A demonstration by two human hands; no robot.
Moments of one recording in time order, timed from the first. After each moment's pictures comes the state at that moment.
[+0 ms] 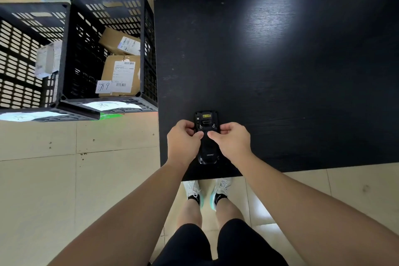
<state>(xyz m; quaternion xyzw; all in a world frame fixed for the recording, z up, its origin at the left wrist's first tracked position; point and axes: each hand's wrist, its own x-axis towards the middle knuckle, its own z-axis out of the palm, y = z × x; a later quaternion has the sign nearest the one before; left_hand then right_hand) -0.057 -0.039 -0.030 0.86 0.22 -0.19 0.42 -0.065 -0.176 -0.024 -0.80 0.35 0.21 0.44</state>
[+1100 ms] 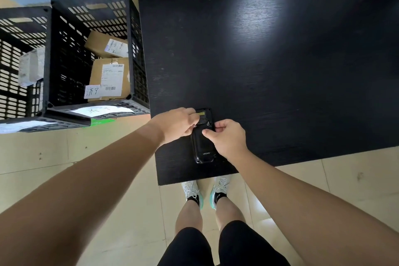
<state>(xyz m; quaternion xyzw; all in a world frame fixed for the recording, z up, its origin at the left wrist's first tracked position) 0.013 -0.011 -0.021 0.87 -0.42 -0.26 0.06 -0.069 -0.176 -0.028 -0.81 0.34 0.19 0.44</state>
